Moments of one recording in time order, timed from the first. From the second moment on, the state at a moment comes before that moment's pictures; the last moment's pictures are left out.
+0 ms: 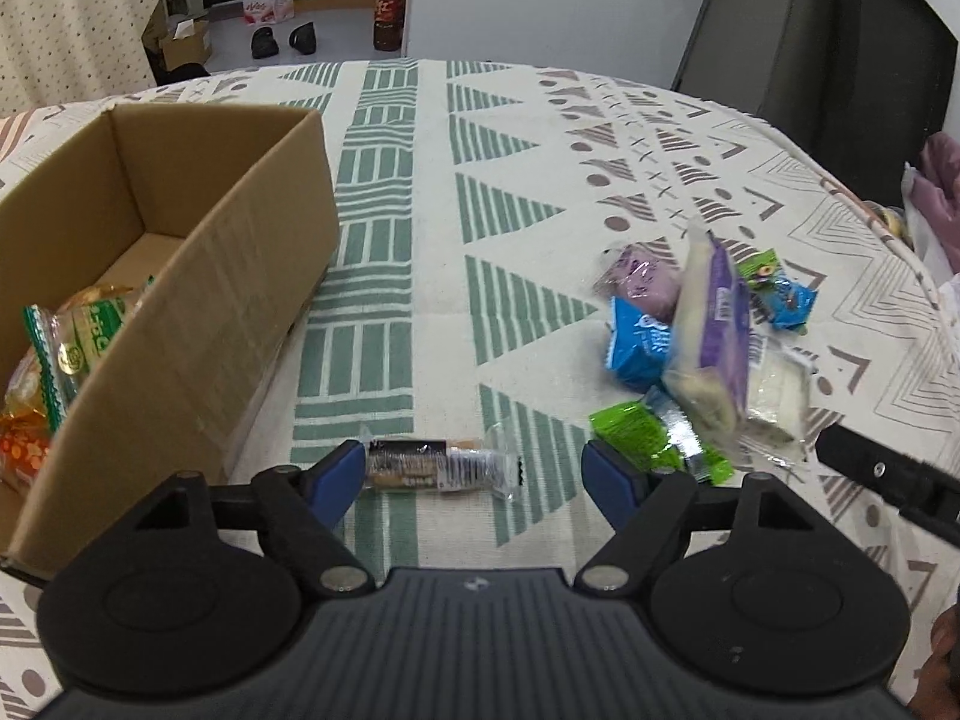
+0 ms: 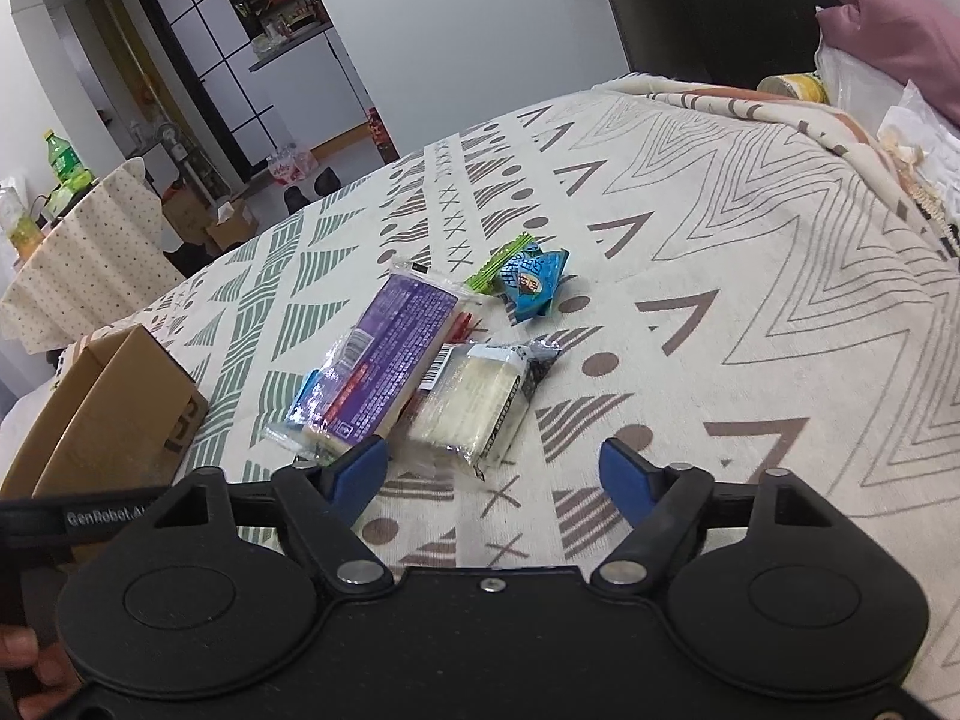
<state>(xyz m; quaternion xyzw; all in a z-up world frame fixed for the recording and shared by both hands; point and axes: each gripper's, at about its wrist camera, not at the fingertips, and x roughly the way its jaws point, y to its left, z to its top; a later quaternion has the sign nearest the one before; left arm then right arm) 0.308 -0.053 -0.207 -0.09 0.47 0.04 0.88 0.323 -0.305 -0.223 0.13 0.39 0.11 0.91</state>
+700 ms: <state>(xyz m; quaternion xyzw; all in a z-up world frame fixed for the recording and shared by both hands) 0.310 -0.037 -0.216 -0.12 0.46 0.06 0.88 0.361 -0.275 -0.246 0.12 0.39 0.09 0.91</state>
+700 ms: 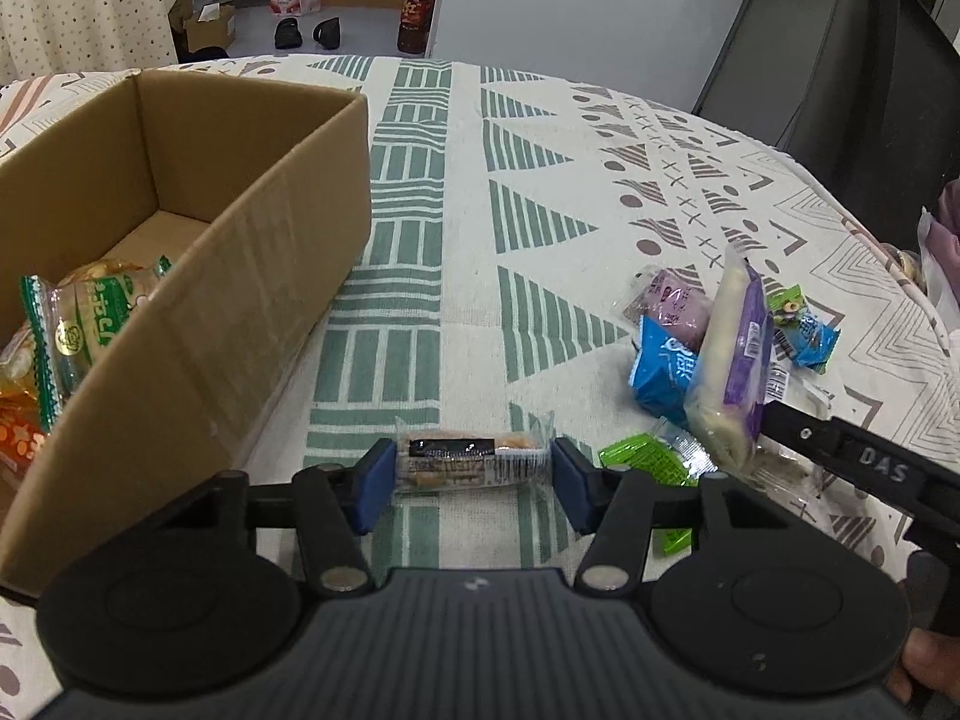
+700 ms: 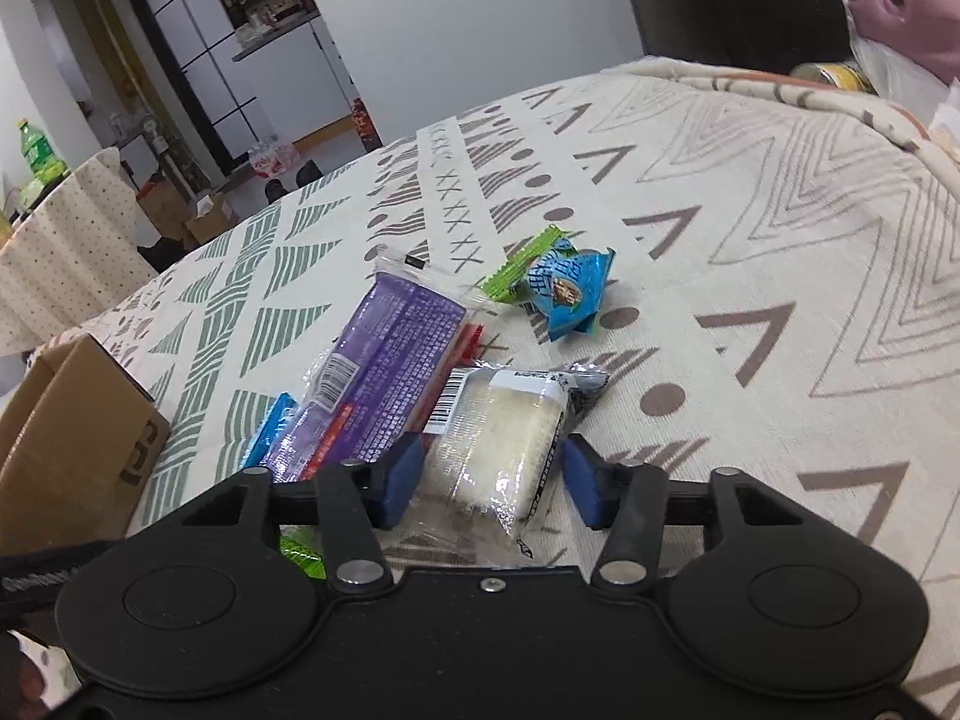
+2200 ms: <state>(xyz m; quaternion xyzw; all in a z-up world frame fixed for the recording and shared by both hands) 0.250 -0.011 -0.110 -0.16 0.36 0.07 0.92 0.299 -0.246 -0.161 0.21 0.30 0.19 0.91</state>
